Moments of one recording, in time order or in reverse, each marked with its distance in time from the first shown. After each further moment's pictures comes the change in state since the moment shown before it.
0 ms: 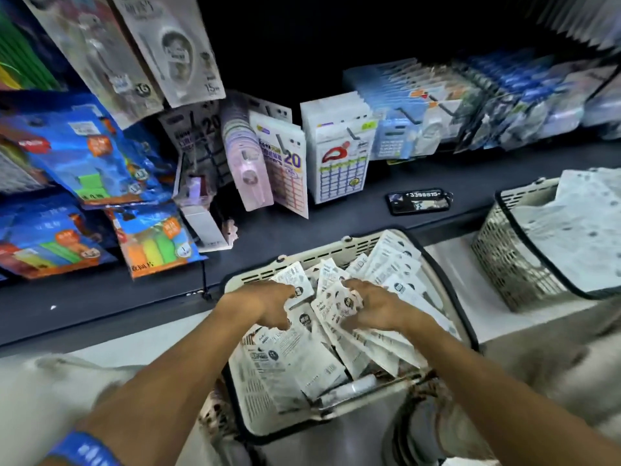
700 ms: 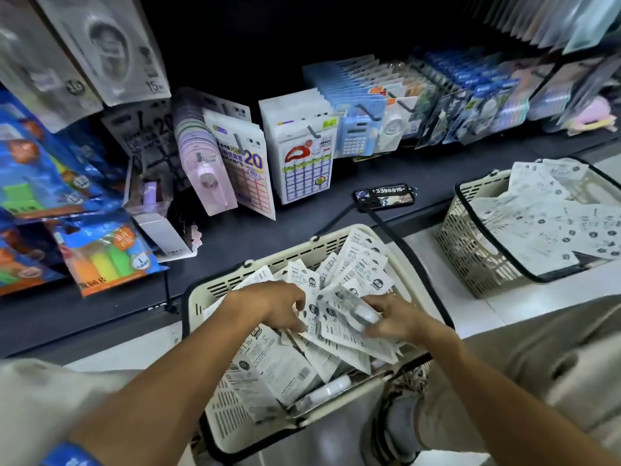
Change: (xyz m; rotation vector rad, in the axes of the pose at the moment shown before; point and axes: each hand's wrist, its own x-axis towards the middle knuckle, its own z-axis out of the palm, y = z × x) left_hand 0.021 0.054 -0.014 -0.014 -0.023 0.191; right_hand -0.028 0.084 -0.003 0.239 -0.001 0.138
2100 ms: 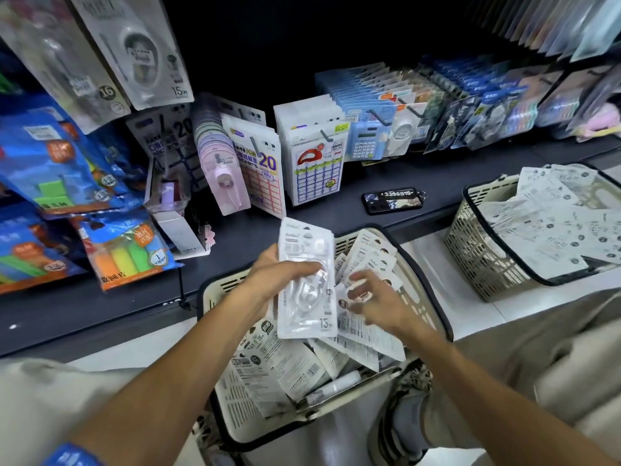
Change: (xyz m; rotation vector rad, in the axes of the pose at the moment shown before) left_hand -0.018 -0.007 0.002 -1.507 0.501 0.010; right_hand -0.019 -0.060 0.016 0.176 0.193 -0.103
